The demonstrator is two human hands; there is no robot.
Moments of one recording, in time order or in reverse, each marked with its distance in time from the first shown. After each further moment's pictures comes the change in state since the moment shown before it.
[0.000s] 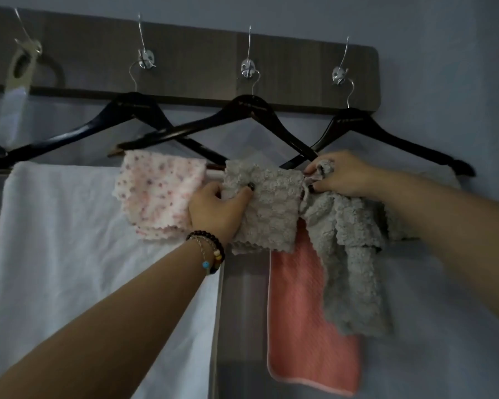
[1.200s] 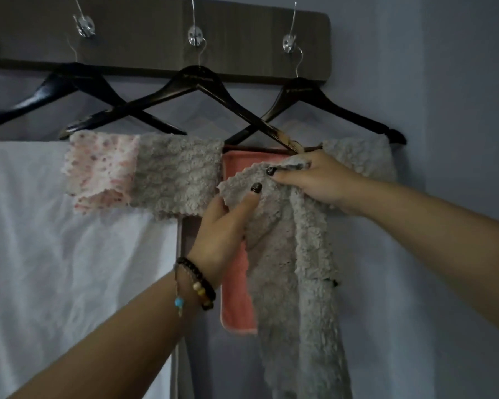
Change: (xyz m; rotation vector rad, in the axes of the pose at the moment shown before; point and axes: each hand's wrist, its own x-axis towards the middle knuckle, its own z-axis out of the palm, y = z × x) left_hand -0.134 0.048 0.036 -0.314 -0.451 -0.194; right_hand -0.106 0.009 -0.011 0.395 -0.076 0.022
